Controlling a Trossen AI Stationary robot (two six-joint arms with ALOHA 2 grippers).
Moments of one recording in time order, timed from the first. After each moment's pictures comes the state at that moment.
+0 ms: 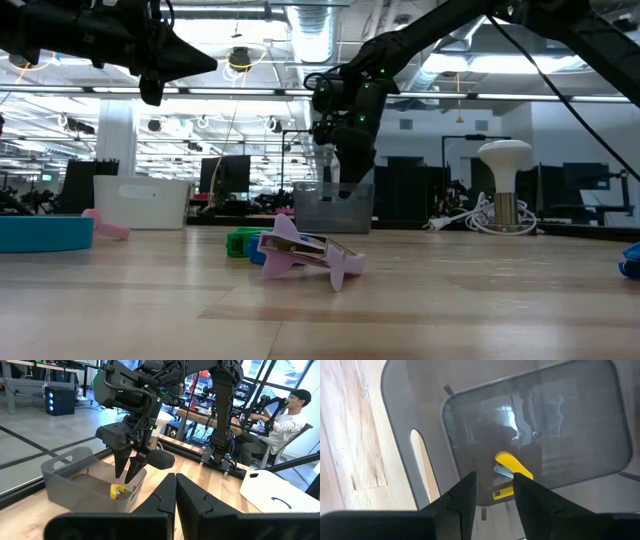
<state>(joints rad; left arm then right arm) 0.03 0.62 0.27 0.31 -0.35 -0.27 -0.45 2.16 1.80 -0.93 -0.10 -0.29</state>
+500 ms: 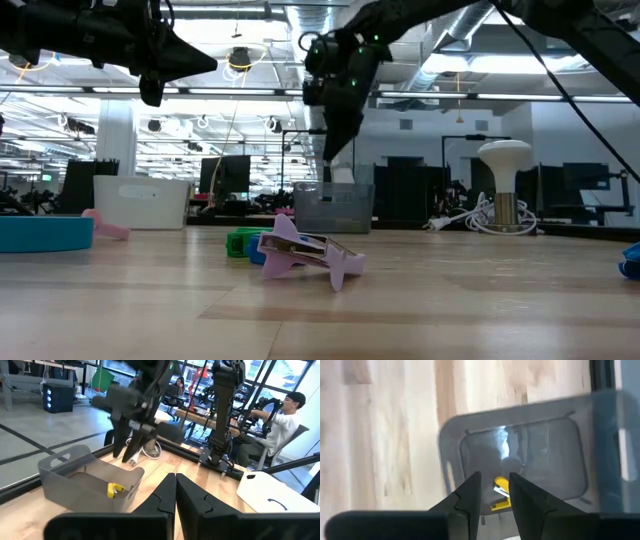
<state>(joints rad) 0.03 0.62 0.27 0.31 -0.34 -0.29 -0.42 2.16 2.03 -1.07 -0.10 -0.36</state>
